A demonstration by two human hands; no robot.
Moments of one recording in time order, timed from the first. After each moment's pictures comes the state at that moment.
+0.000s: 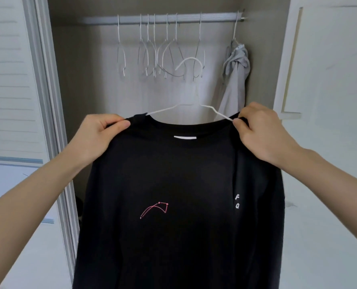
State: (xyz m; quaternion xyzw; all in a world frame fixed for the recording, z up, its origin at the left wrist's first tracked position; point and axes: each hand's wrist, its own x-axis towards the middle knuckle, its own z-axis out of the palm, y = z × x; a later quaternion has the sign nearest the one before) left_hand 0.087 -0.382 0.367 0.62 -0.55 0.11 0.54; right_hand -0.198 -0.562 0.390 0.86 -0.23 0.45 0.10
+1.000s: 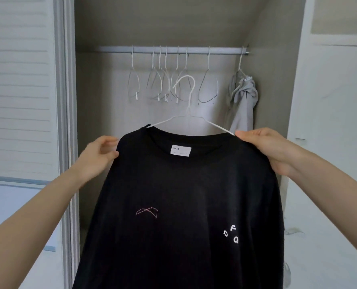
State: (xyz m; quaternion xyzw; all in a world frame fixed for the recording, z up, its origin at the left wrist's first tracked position) left_hand 0.169 -0.380 0.362 0.70 -0.45 0.04 0.55; right_hand -0.175 -0.548 0.425 0.76 -0.26 0.36 -0.48
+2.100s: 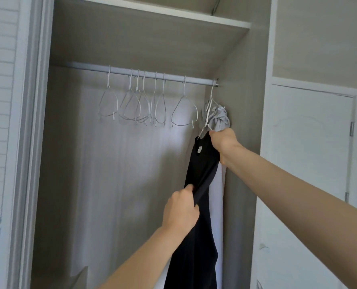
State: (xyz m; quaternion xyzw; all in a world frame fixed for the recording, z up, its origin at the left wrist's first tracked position) left_hand -0.004 -0.502 0.321 0.65 -0.61 0.10 0.45; right_hand -0.094 -0.558 0.480 0.65 -0.38 0.55 -0.35
